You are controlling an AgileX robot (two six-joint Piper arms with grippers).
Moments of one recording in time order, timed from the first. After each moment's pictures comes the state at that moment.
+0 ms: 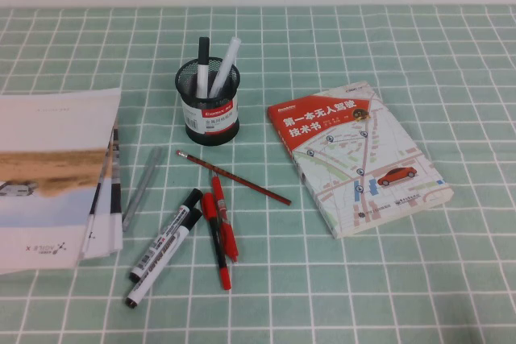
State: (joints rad) right arm 0.18 -0.01 0.03 0.01 0.31 0.05; left arm 0.01 -0.01 0.02 -0.04 0.38 0.01
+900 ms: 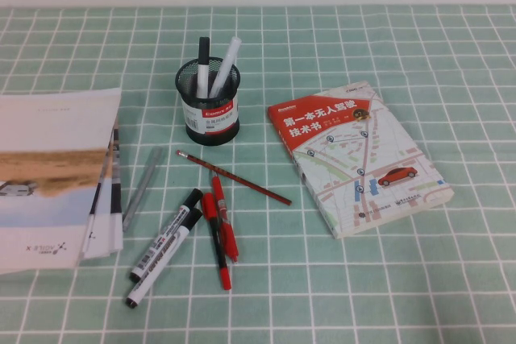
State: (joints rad) right arm 0.18 -0.01 0.03 0.48 0.09 0.05; left arm 0.01 -0.01 0.02 -0.04 0.38 0.01
